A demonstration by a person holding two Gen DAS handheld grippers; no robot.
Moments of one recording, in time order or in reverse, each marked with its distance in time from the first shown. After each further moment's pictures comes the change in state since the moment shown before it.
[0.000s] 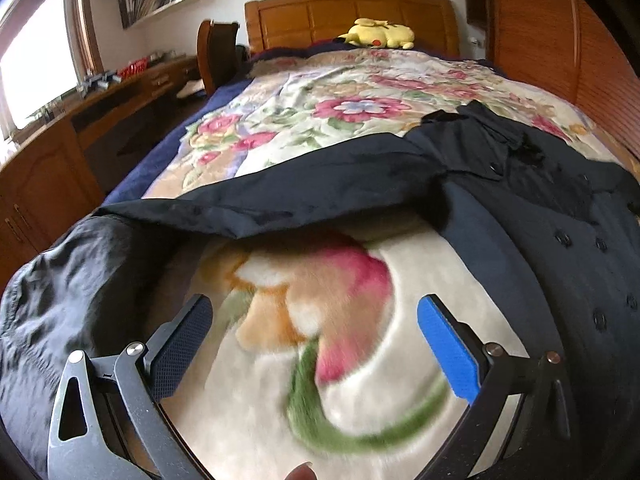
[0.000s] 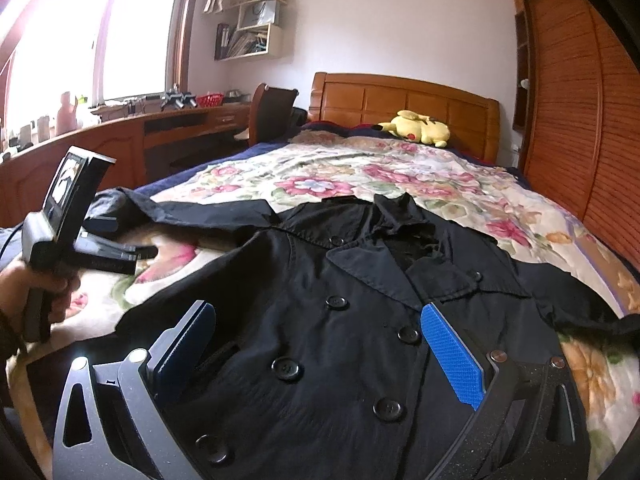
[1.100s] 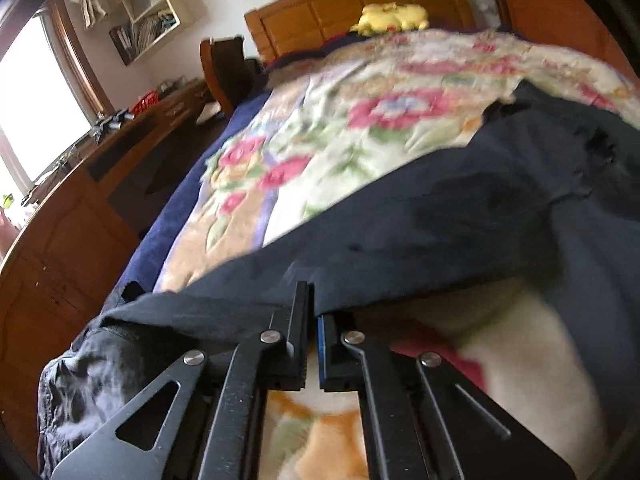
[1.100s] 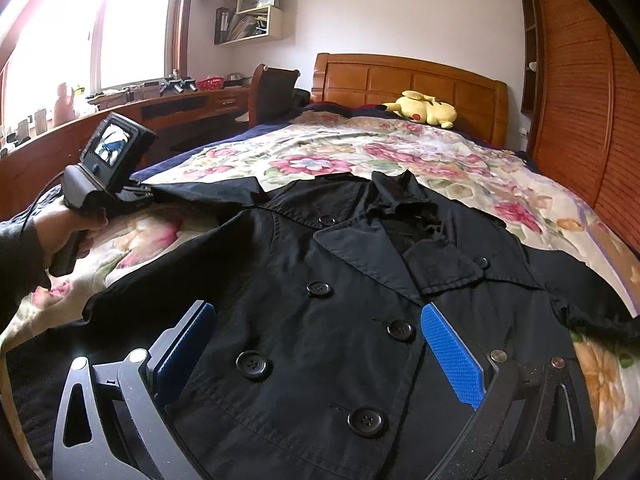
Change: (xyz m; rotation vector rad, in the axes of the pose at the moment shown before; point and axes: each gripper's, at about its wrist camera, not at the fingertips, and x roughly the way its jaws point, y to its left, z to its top) left arm 0.052 0.000 0.058 0.146 -0.022 0.173; right arm 0.017 -0.022 0.000 0.004 0.052 0.023
